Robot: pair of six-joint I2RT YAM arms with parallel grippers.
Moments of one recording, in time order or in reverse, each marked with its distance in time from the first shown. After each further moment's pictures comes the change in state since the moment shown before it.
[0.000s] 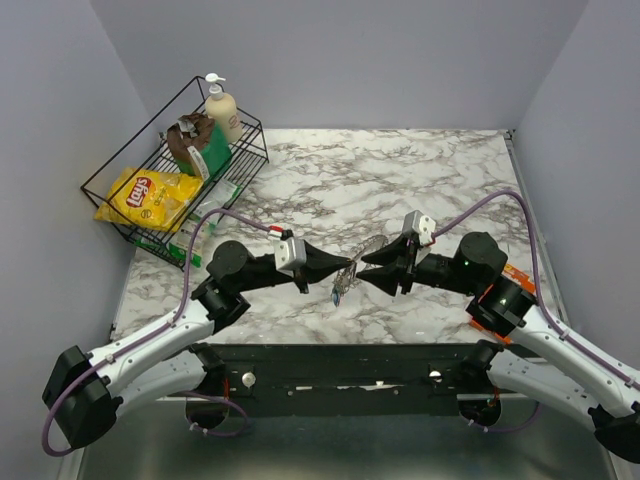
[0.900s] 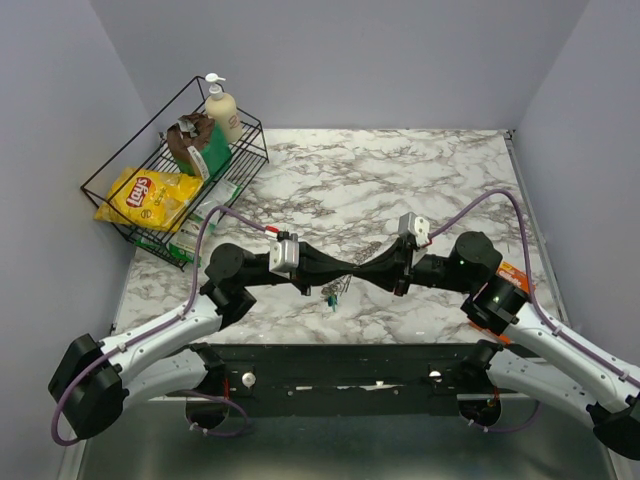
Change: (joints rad) left arm 0.001 0.072 -0.011 0.275 0.153 -0.140; right arm -0.002 0.032 -0.022 0.076 -0.069 0.025
